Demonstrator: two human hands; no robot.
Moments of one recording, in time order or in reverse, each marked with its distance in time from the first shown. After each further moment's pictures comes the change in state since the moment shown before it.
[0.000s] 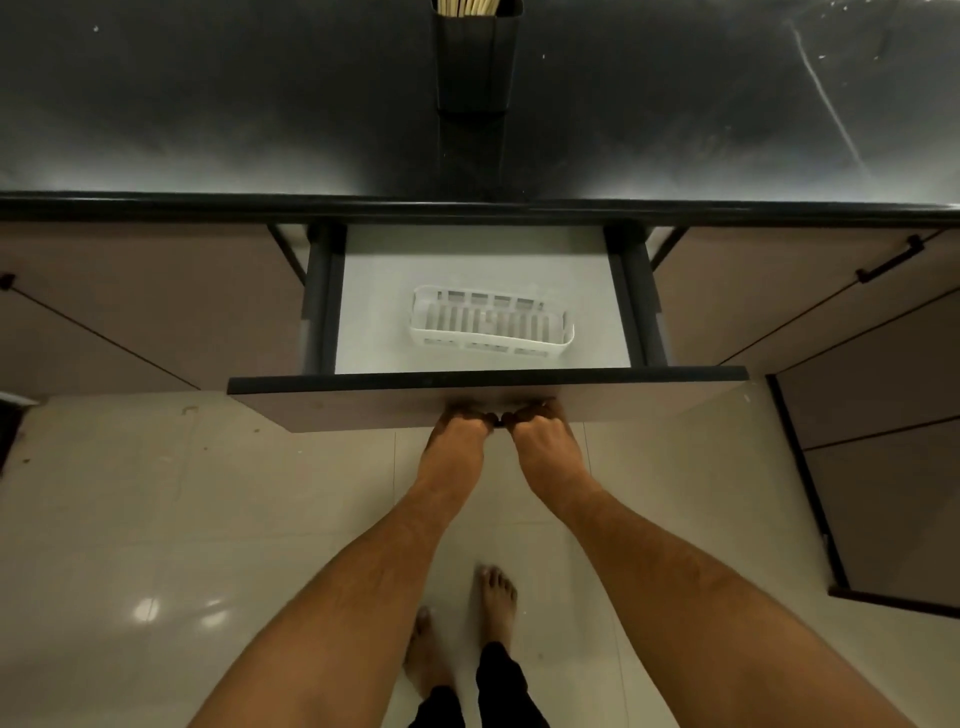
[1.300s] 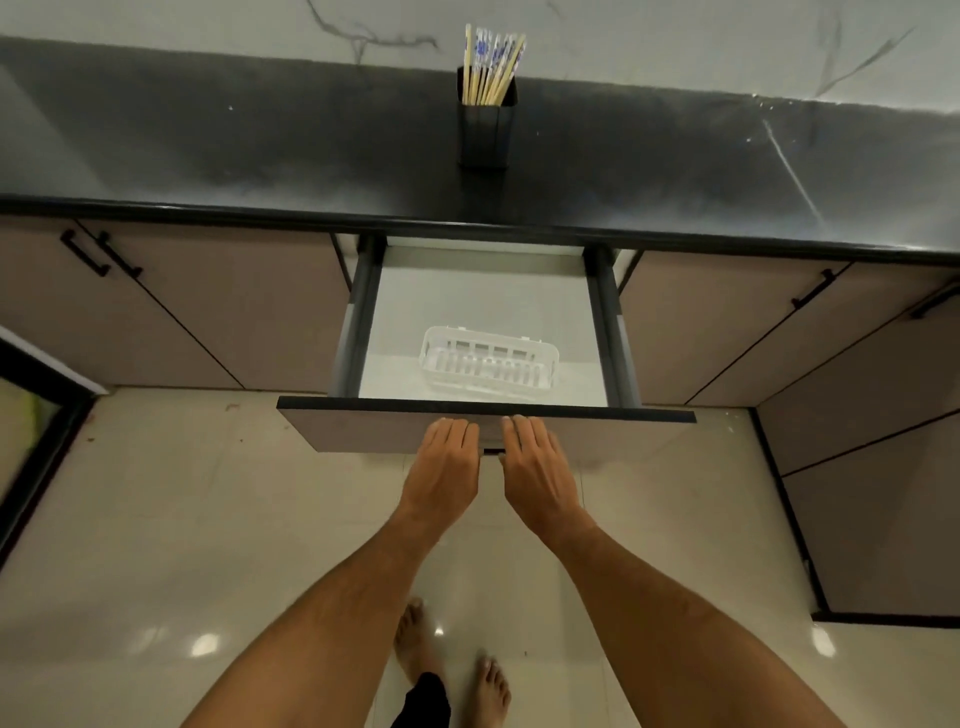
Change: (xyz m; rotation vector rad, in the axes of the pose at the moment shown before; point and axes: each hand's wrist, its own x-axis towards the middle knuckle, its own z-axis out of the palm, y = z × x) left_hand -0.180 0.009 0.001 0.724 0.464 0.558; right_hand -0.161 -0.033 -0.040 -0.167 0.222 -0.133
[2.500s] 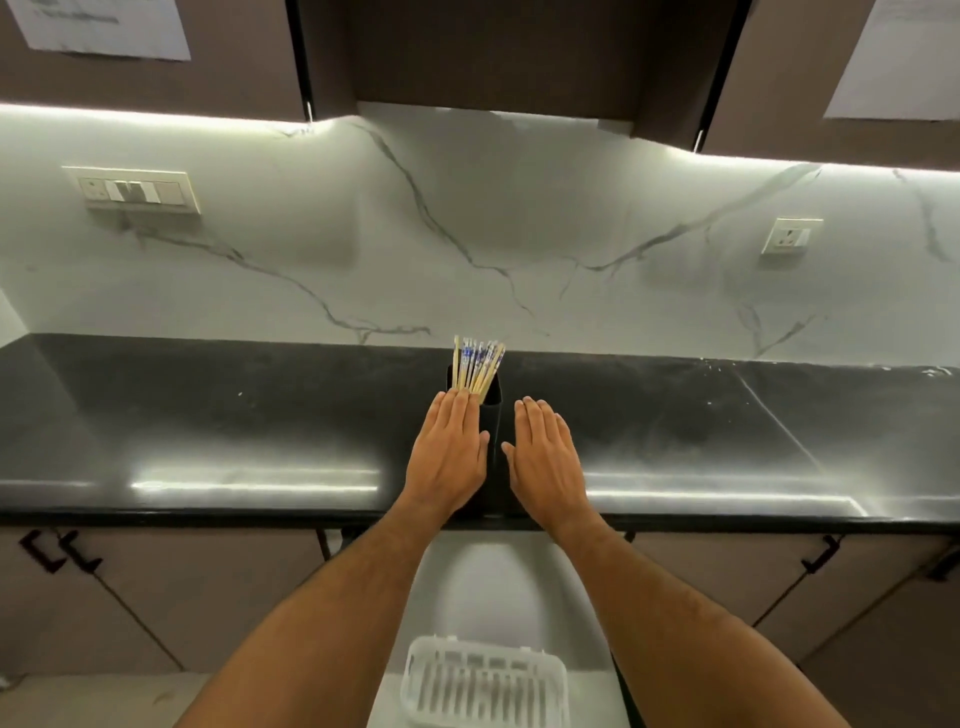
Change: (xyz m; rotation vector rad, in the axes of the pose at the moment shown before) left_hand 0.390 -0.097 -0.176 0.102 0.290 -0.005; right_hand 0.364 0.093 -0.204 -0.135 0.358 0.070
